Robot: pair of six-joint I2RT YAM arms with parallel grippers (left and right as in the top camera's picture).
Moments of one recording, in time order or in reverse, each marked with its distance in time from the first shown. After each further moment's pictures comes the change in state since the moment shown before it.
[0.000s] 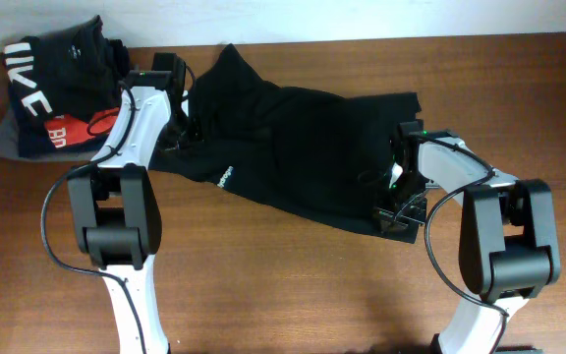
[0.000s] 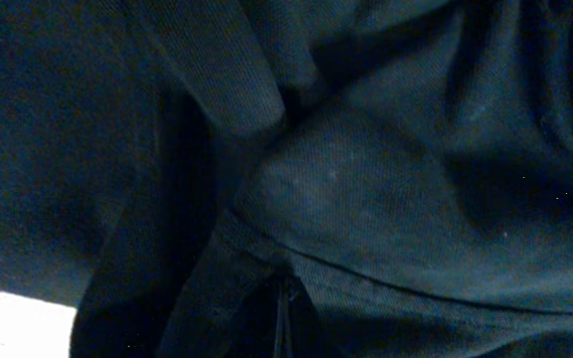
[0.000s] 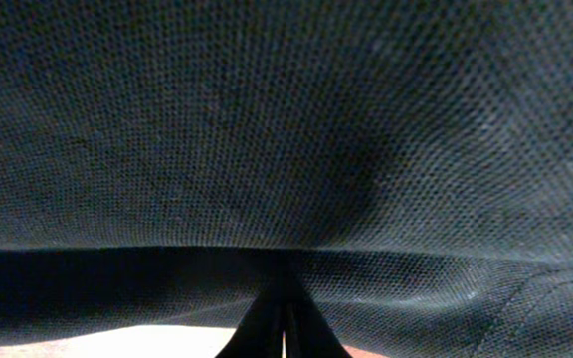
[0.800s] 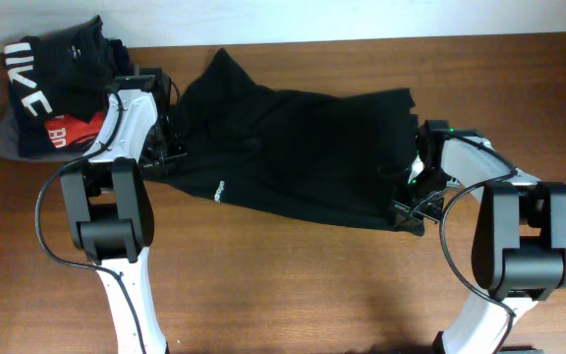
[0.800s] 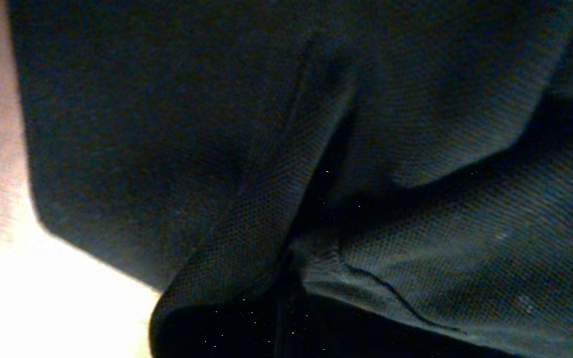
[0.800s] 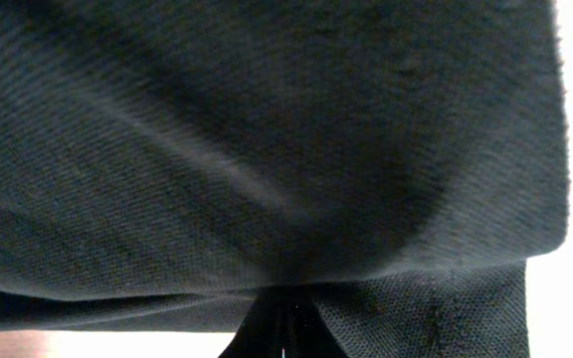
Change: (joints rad) left arm 0.067 0.053 0.000 -0.171 -0.101 -0.090; right arm -0.130 -0.001 0.000 0.029 -0.031 -0.020
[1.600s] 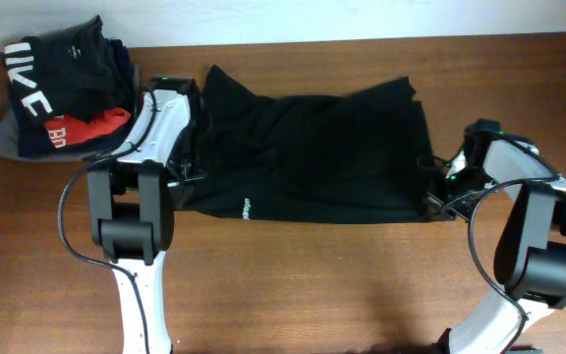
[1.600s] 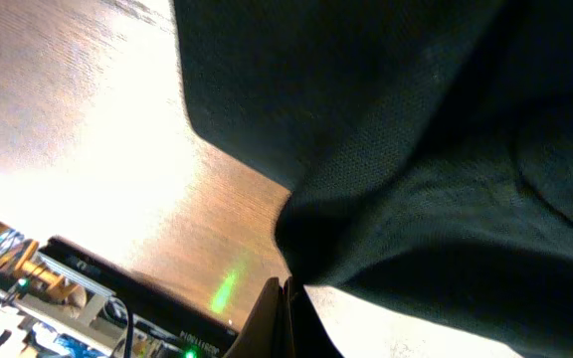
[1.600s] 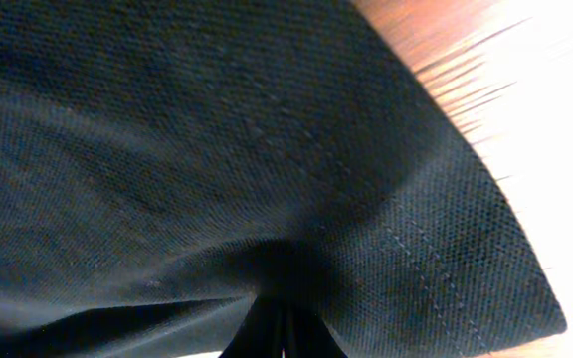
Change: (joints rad) left arm -0.139 0.000 0.000 -0.386 -0.042 -0.270; right arm -0.224 -0.008 0.000 0.062 -0.007 -0.043
